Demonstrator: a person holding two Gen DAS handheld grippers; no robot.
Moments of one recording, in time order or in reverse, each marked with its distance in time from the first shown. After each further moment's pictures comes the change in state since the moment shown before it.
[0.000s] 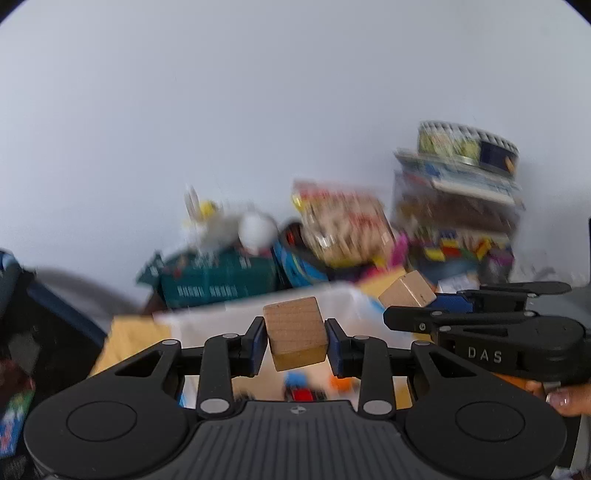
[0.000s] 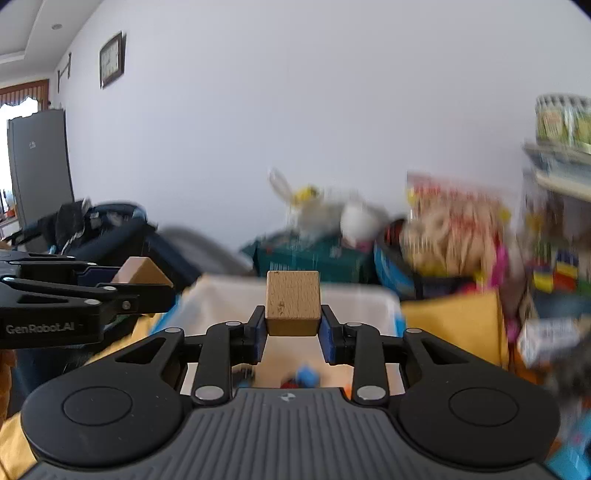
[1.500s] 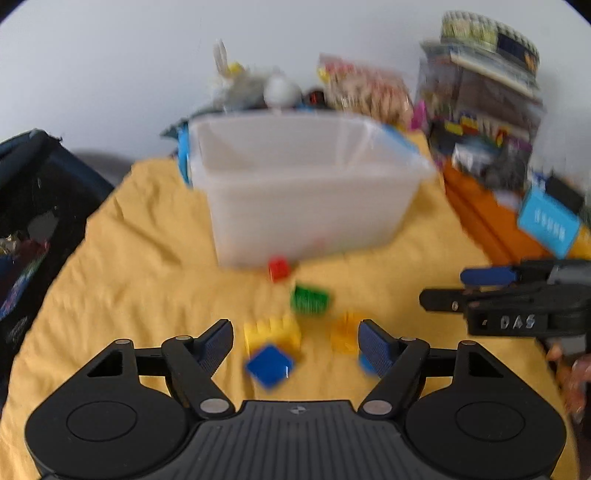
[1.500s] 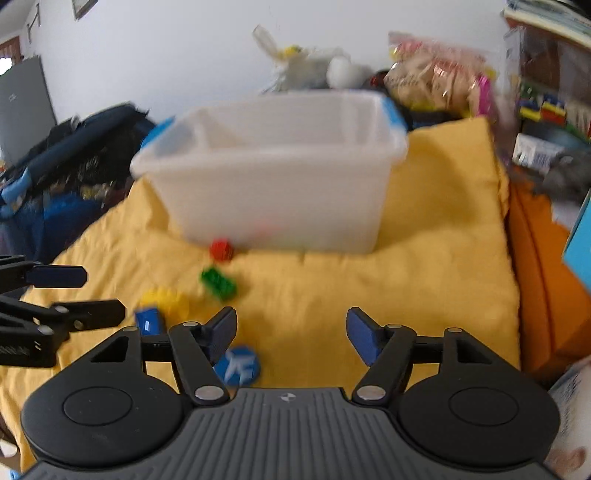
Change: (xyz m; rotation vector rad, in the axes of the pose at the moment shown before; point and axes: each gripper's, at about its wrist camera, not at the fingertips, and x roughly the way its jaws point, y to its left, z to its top) left arm -0.027 -0.017 -0.151 -0.063 0.345 0.082; right arm -0.024 -0.002 -0.148 0.075 0.354 0.014
